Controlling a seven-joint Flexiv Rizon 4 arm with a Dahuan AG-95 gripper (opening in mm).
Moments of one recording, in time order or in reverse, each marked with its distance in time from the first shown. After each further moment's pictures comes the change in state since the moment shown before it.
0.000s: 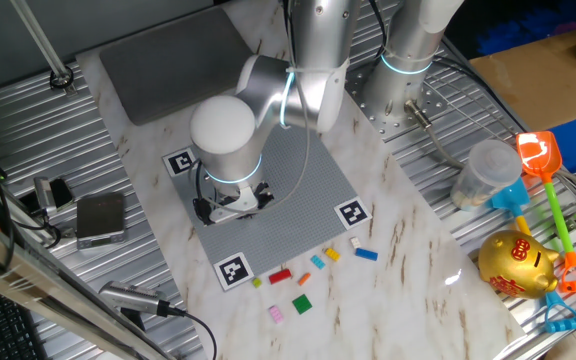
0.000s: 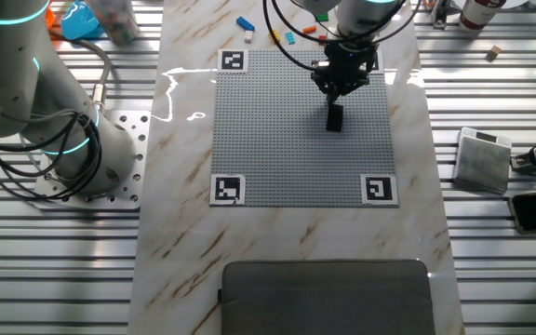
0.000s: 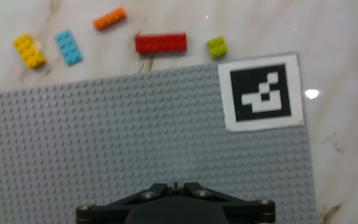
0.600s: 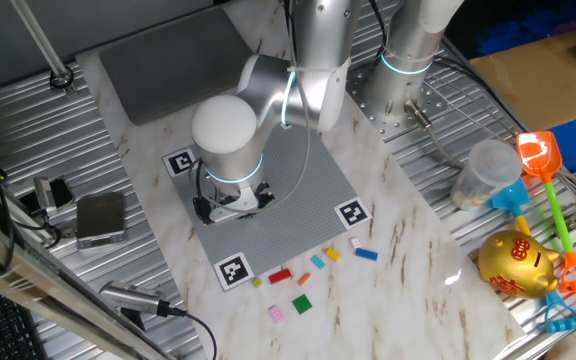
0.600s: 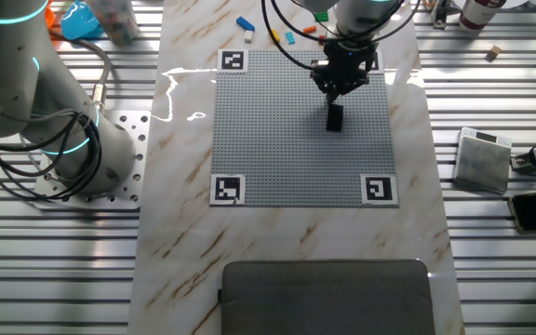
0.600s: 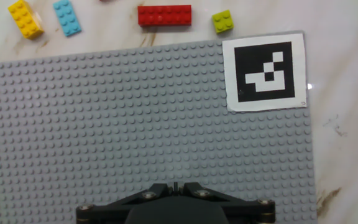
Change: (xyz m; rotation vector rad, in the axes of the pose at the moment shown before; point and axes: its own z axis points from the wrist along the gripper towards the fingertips) arm 0.000 0.001 -0.002 -0.001 -0.002 0.032
